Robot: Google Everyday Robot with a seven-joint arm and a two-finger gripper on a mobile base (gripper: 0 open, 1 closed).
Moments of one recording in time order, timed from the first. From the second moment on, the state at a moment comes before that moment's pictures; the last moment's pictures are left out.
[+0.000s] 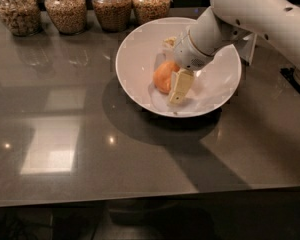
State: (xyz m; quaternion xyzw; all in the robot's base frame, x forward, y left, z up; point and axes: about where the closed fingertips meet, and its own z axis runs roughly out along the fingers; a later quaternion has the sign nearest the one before) arm 0.615 -0.060 0.867 -0.70 0.64 0.06 0.30
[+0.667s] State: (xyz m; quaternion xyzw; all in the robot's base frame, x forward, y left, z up) arm 0.624 -0.072 0.845 -0.70 0.66 0.05 0.27
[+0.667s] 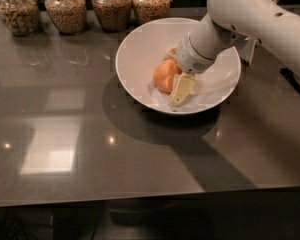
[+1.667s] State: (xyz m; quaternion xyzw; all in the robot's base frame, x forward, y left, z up) arm 0.615 -0.082 0.864 -0.68 0.68 0.06 0.26
